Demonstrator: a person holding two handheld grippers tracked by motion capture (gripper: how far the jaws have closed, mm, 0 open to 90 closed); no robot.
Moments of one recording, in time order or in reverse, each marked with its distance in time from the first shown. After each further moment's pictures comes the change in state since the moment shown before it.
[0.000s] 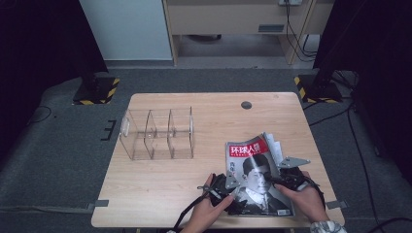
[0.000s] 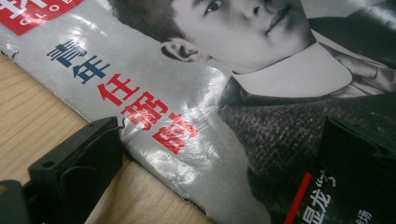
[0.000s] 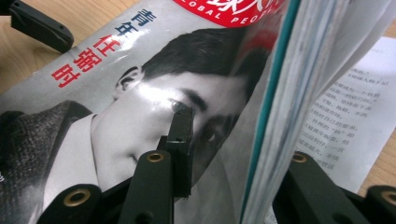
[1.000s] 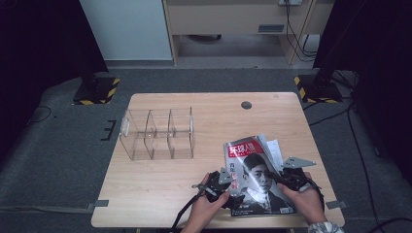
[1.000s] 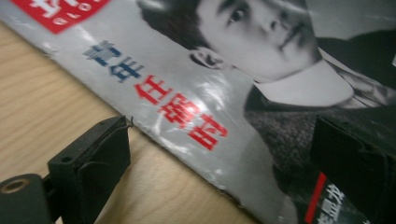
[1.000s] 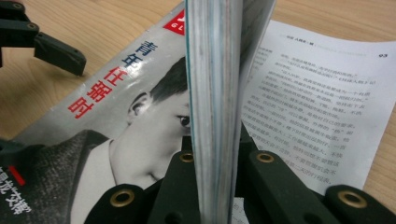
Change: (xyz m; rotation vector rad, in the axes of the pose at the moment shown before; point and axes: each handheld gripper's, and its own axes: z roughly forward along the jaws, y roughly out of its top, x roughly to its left) left arm 0.013 -0.003 -0.010 -0.068 0.000 -0.124; right arm 0.001 -0.002 -0.007 -0.098 0.020 0.070
